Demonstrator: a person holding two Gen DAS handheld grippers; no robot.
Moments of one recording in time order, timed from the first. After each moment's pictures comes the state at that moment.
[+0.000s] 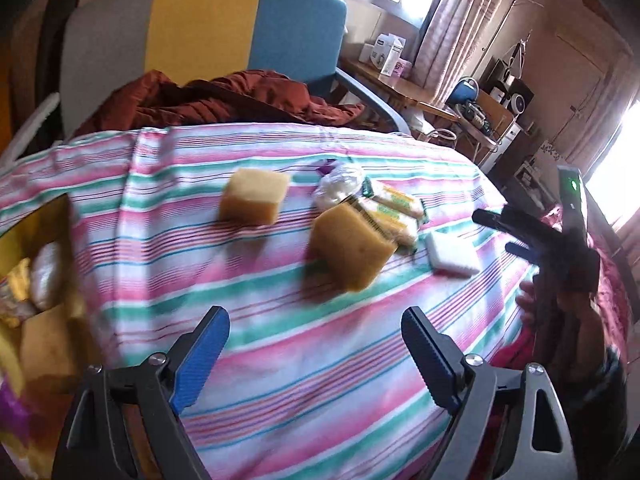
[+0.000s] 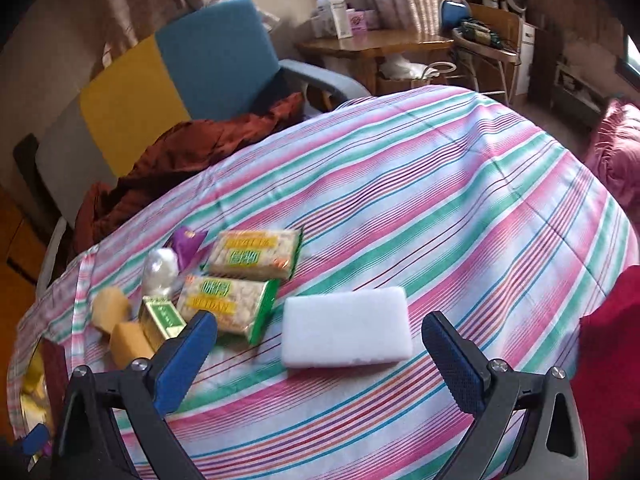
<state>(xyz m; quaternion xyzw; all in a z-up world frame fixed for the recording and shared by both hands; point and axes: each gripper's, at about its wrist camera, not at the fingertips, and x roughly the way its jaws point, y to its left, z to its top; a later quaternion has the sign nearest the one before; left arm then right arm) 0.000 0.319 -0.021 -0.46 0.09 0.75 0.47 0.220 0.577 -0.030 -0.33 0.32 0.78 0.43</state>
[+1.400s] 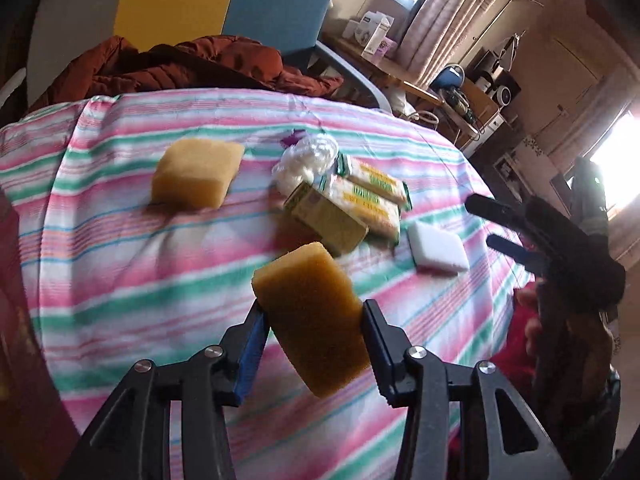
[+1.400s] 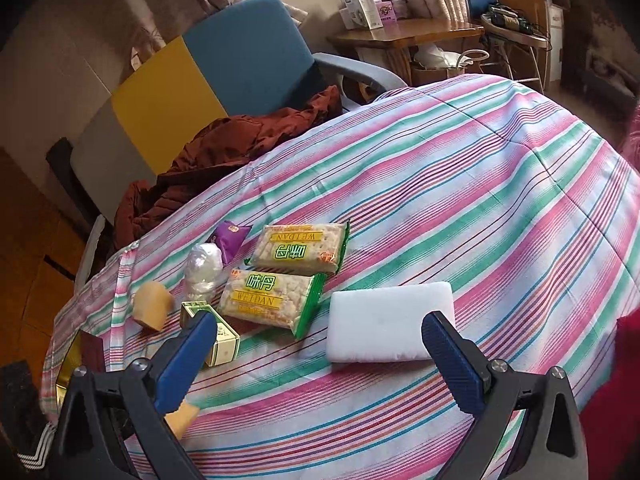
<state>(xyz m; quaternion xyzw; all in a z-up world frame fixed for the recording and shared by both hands) -0.003 0.354 -0.057 -0.50 0.08 0.71 0.49 0.206 0.572 -0.033 -0.33 0.34 0.81 0.35</state>
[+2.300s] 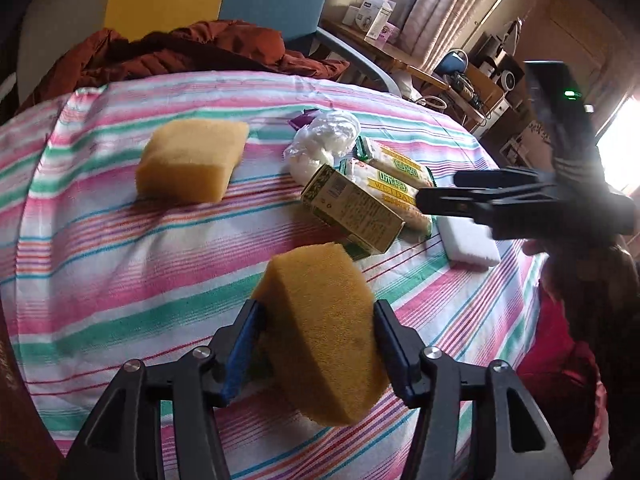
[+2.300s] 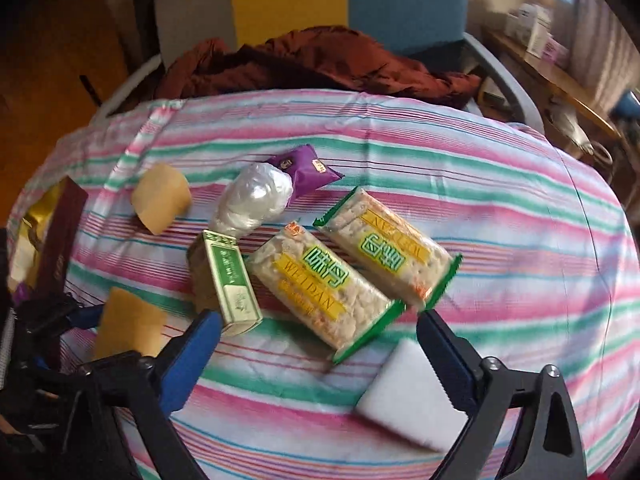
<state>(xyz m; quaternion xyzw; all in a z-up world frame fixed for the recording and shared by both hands) -0.021 0.378 -0.094 -0.51 0.10 0.70 0.49 0.090 0.577 -0.062 -0.53 0.14 0.82 0.18</state>
